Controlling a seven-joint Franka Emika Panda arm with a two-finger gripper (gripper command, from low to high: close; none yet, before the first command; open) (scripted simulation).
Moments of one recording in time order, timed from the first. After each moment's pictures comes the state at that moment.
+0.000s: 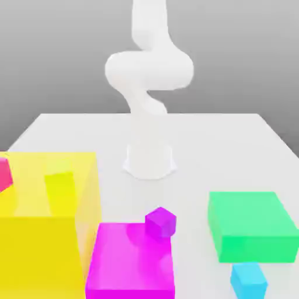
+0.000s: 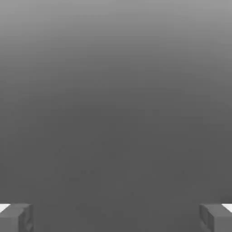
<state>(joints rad) -0.01 -0.71 0.04 -2.30 -0.02 2.33 0.83</state>
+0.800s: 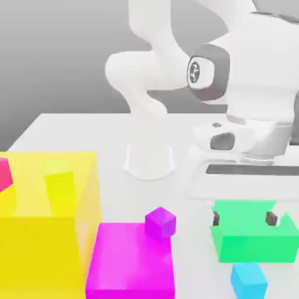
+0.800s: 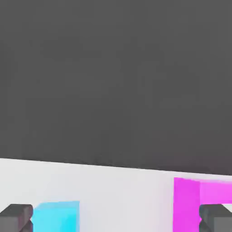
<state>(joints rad) 0.04 0.16 0.27 -2.34 -0.23 2.60 1.19</state>
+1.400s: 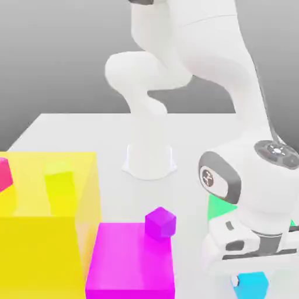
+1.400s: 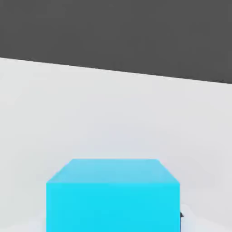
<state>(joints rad) 0.12 0.47 0.24 -2.32 -0.29 2.76 1.27</state>
